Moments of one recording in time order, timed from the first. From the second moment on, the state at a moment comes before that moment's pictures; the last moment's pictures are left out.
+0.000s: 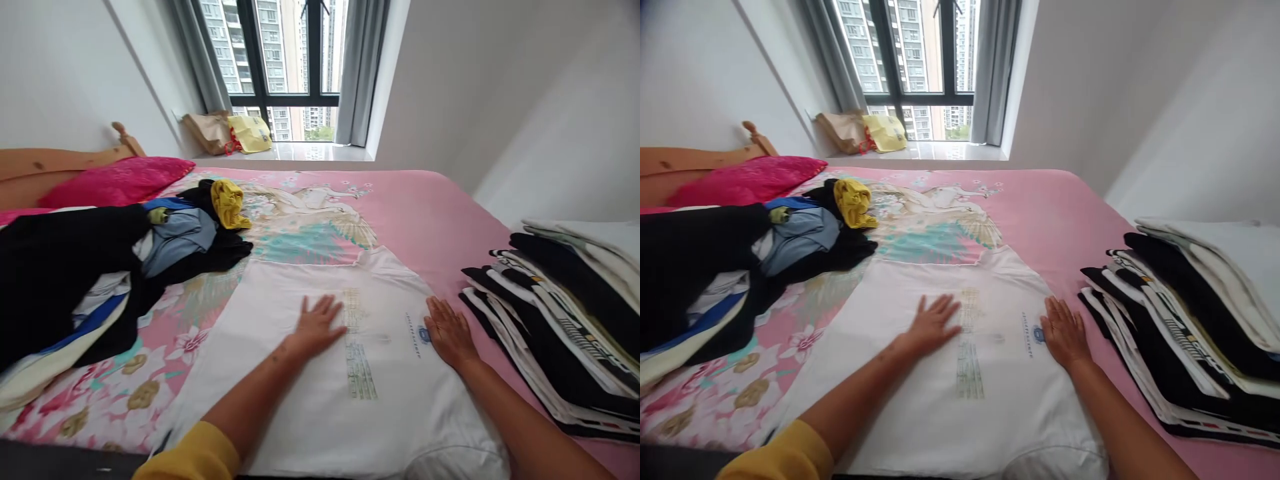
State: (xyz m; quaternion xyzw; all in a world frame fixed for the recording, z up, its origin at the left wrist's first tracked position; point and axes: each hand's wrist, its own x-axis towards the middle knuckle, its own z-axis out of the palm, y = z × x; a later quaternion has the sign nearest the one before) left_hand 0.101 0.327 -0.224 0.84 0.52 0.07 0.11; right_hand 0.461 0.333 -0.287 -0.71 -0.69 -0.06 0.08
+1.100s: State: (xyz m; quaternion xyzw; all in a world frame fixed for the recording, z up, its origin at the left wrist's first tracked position) left_hand -0.059 0.264 -0.208 0.63 0.77 -0.07 -0.02; right_hand 0.400 0.275 -0.228 -0.82 -0.57 0.05 -0.01
